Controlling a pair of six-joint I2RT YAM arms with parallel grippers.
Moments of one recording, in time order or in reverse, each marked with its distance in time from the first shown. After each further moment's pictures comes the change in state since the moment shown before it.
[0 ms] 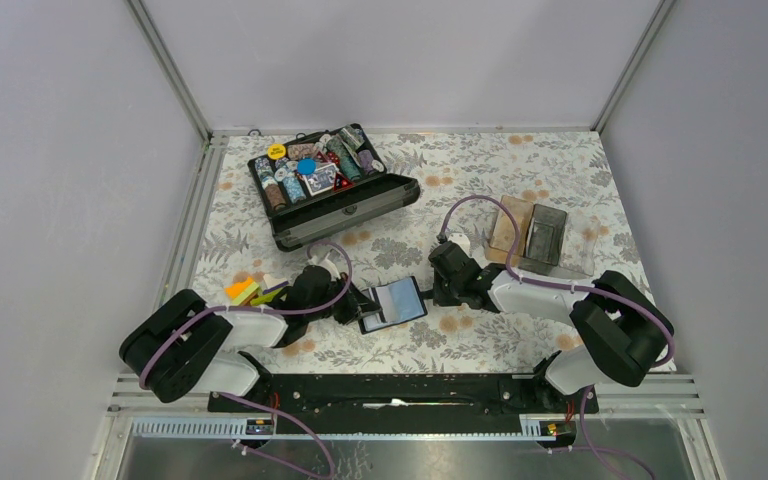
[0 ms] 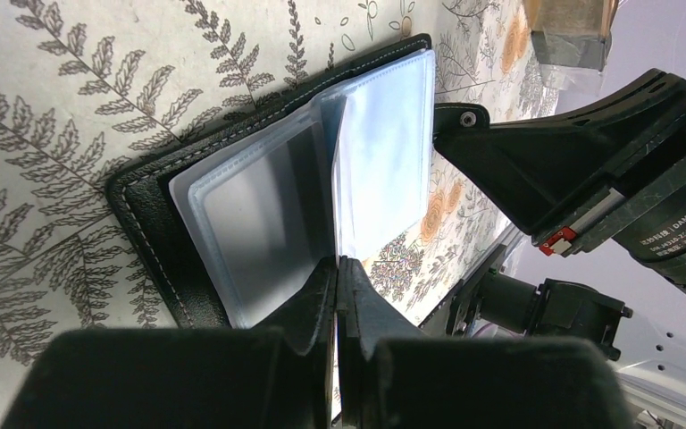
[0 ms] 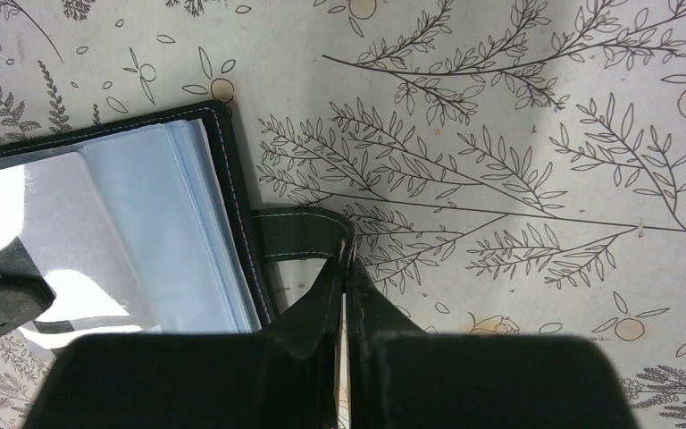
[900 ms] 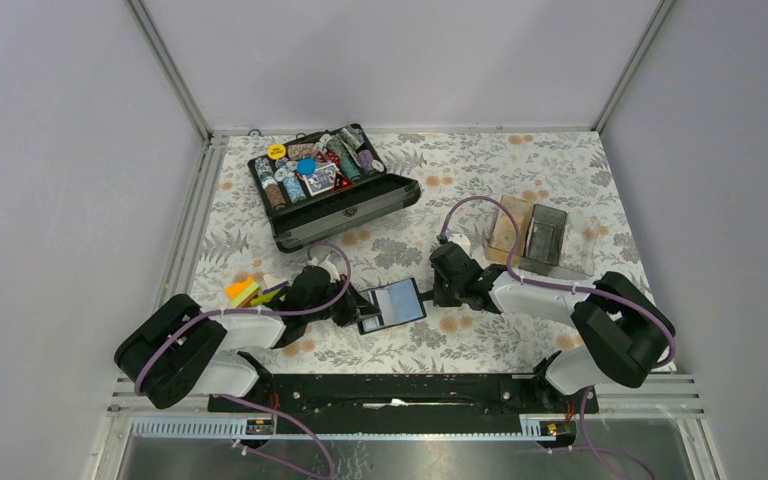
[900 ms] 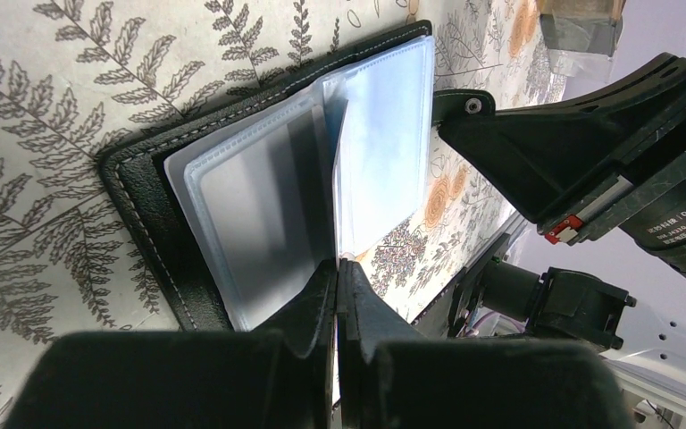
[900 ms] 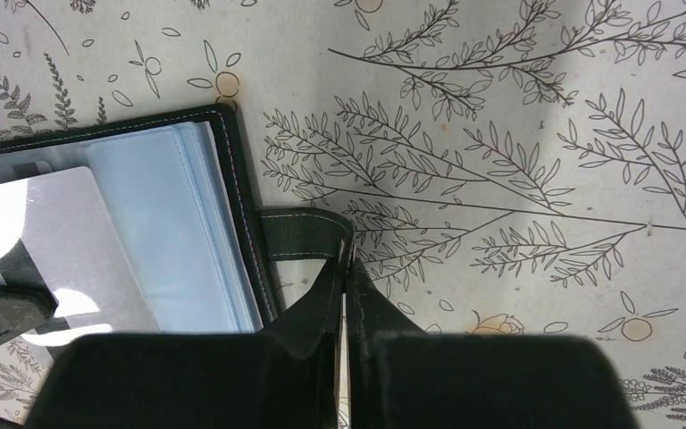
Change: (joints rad) left arm 0.002 -0.044 0.001 -0.071 0.026 0.011; right arm -0.002 -0.008 -0.011 0.012 -0.016 -0.001
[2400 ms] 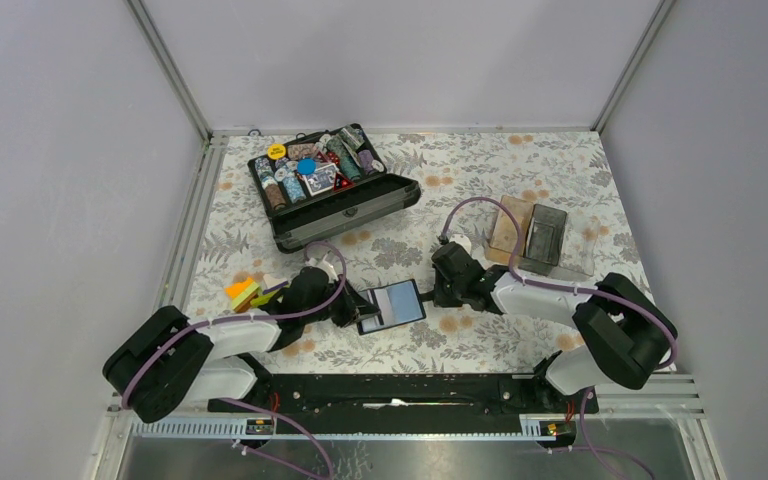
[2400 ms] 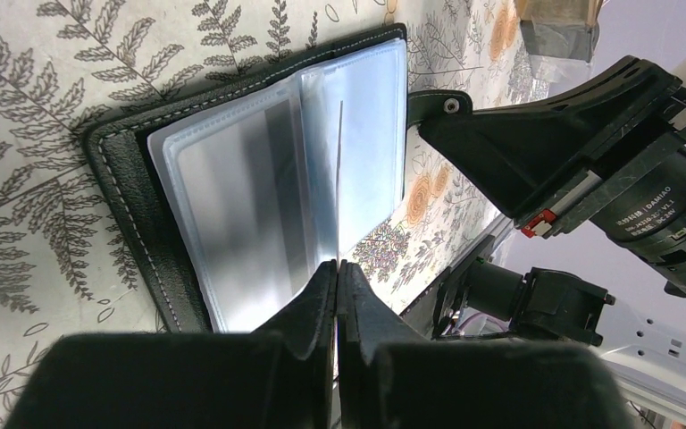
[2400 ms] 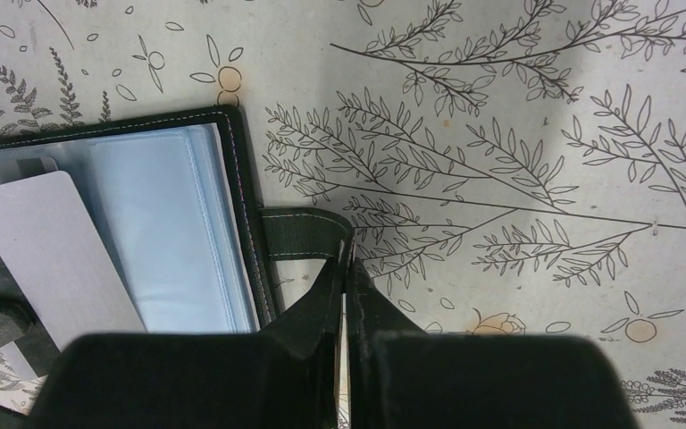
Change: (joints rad) left arm -0.017 -0.086 -0.003 -0.065 -0.022 -0.035; right arm -0.010 -0.013 -0.016 0.014 -0.023 -0.003
